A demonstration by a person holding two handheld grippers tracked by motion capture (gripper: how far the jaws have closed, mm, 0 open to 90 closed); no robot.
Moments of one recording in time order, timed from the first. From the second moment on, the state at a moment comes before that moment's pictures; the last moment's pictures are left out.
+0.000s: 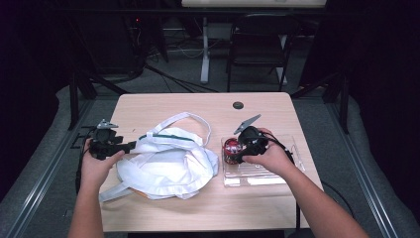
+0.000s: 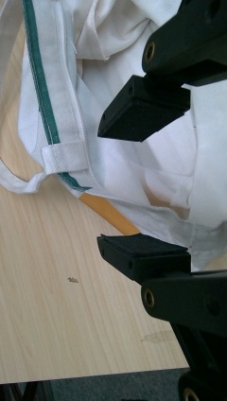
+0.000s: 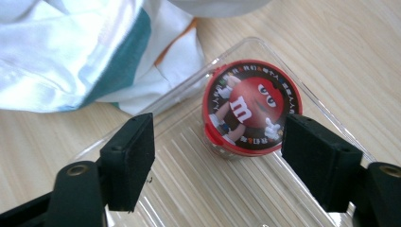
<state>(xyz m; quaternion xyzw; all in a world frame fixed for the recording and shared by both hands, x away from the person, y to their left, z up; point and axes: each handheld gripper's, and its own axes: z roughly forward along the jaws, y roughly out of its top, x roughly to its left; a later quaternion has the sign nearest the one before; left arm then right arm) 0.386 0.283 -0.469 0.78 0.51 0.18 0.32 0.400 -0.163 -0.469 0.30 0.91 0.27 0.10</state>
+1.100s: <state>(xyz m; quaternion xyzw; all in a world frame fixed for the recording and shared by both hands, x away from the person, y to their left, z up) 0.385 0.282 -0.465 0.78 0.51 0.18 0.32 0.315 -0.135 -0.471 0.26 0.90 0.34 0.11</state>
